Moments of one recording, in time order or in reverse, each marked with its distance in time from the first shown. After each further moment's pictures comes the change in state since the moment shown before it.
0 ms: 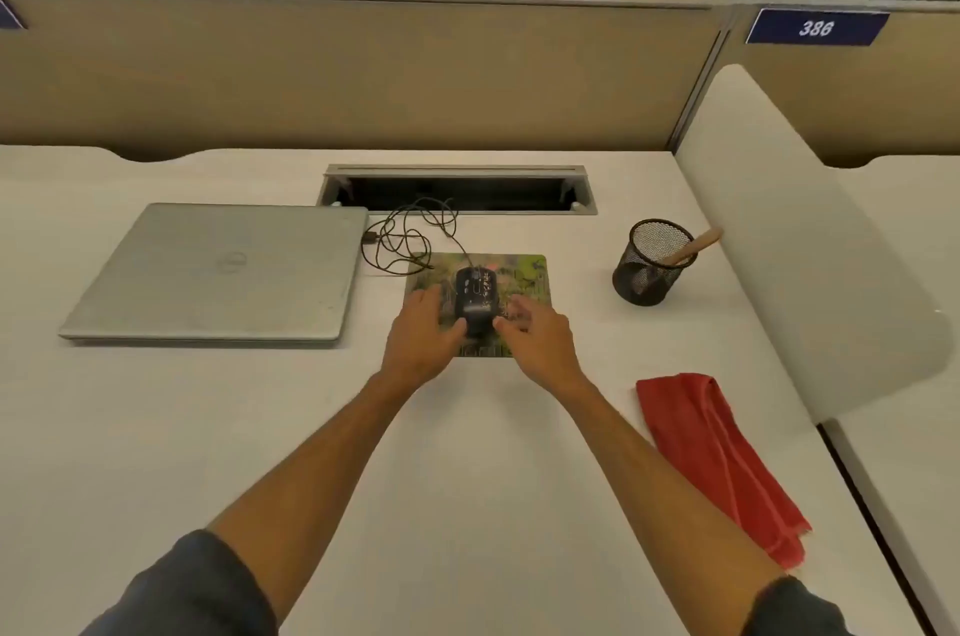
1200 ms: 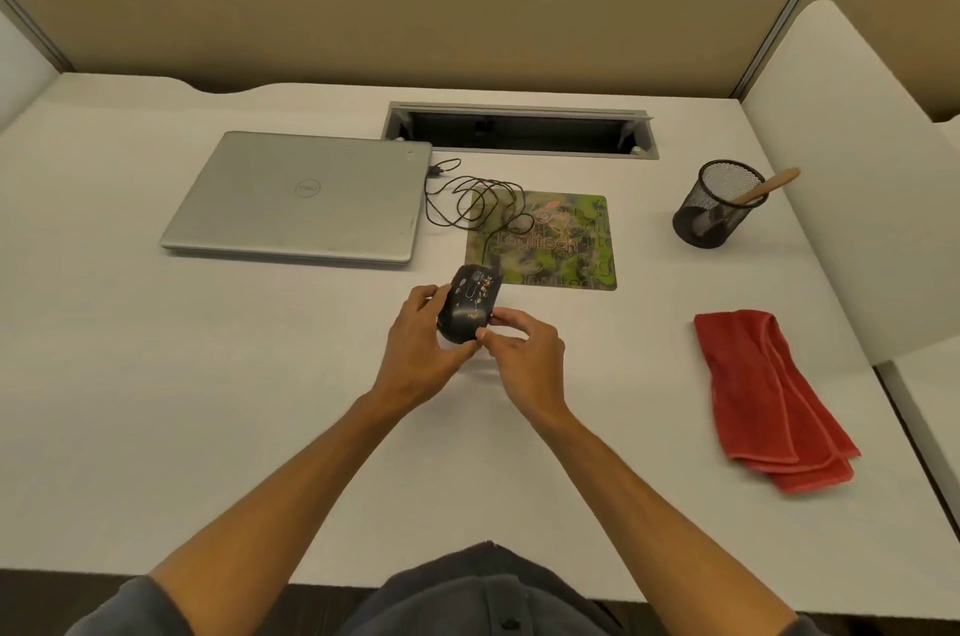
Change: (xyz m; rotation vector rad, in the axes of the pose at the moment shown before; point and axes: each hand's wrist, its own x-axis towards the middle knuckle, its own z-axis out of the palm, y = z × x) left_hand -0.123 -0.051 -0.054 -0.026 0.005 0.008; right_hand -0.126 -0.036 0.082 0.331 0.022 0.080
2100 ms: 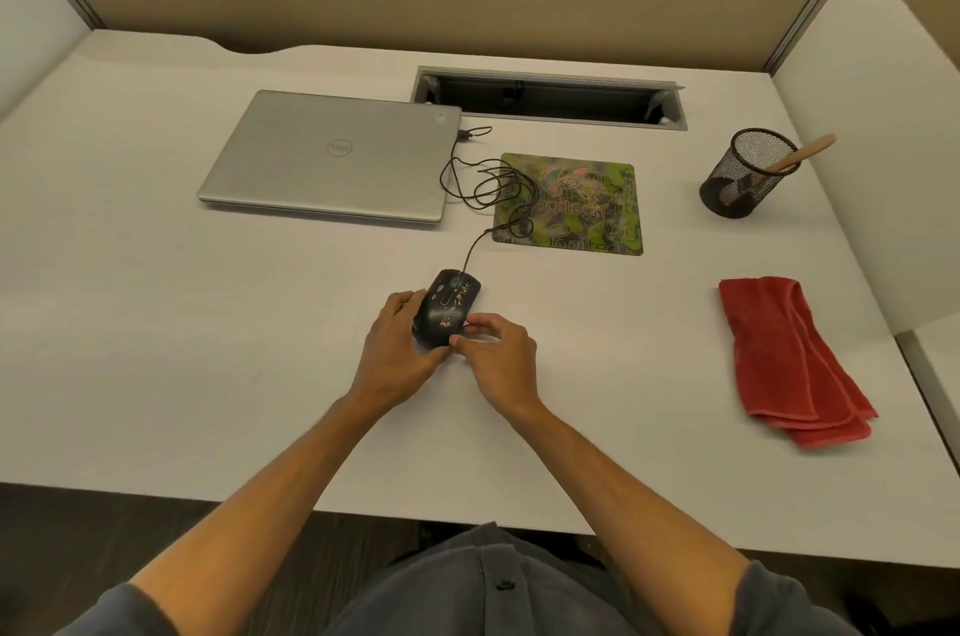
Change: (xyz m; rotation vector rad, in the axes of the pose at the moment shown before) left_hand -0.063 -0.055 -0.028 0.025 -0.022 -0.118; right_hand -0.052 0.016 0.053 -0.071 -0.110 0.068
